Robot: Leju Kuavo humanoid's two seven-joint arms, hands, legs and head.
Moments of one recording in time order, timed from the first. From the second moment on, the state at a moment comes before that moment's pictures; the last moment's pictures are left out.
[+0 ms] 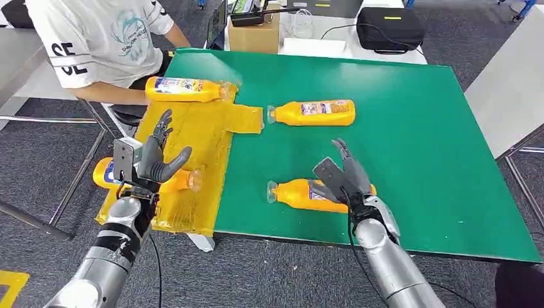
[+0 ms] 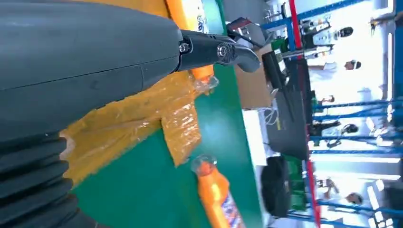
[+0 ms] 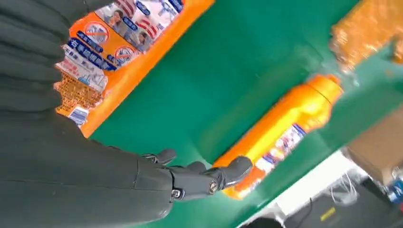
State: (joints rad) left arm -0.44 -0.02 -0.07 -0.94 -0.01 -0.07 -0.48; right arm -0.41 -0.04 0.42 -1.07 0.62 -0.12 0.02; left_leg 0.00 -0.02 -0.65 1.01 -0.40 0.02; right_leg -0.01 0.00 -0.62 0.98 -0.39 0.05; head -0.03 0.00
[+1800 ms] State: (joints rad) left arm -0.44 -0.10 -0.07 -0.86 0.07 0.07 -0.44; right arm -0.47 -0.16 0.65 -1.04 0.49 -0.17 0.04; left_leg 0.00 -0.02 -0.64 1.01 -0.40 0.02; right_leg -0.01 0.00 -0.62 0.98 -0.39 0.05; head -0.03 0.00
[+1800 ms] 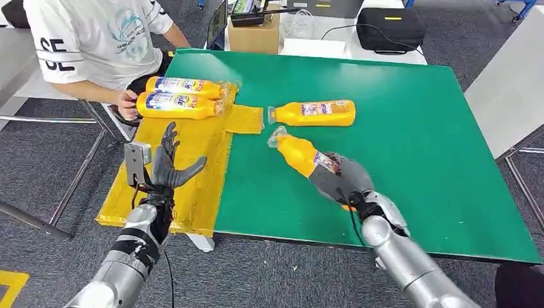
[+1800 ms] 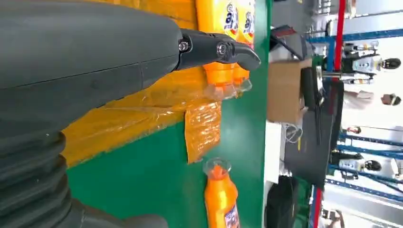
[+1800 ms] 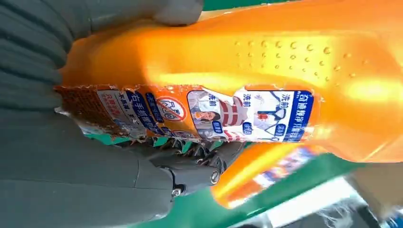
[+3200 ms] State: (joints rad) left arm -0.45 -0.13 -0.34 -1.04 0.38 -0.14 -0.27; right arm -0.52 0.17 0.63 -0.88 0.60 -0.30 -0.22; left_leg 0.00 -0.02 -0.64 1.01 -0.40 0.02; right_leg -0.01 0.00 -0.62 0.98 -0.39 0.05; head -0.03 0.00
